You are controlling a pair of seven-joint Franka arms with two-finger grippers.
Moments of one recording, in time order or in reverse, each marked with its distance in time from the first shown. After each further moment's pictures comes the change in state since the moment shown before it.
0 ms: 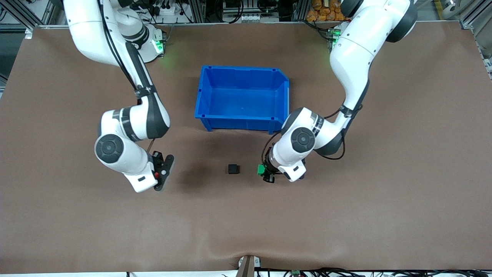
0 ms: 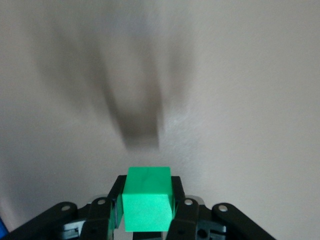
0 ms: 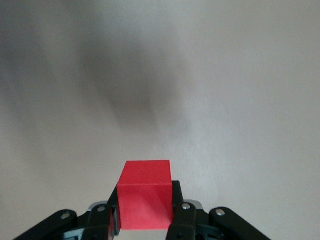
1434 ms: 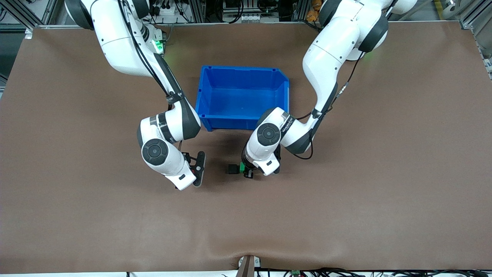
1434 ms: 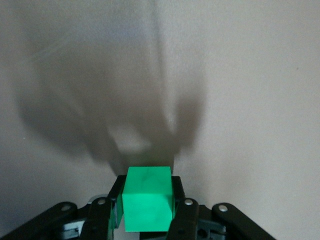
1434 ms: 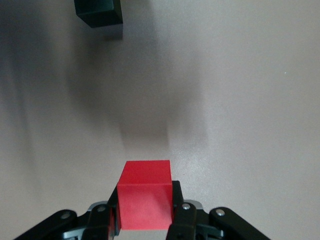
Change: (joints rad) left arm -0.179 0.155 0.101 0.181 0.000 0.013 -0.111; right arm 0.039 0.117 0.082 0.078 0.002 0.046 -0.059
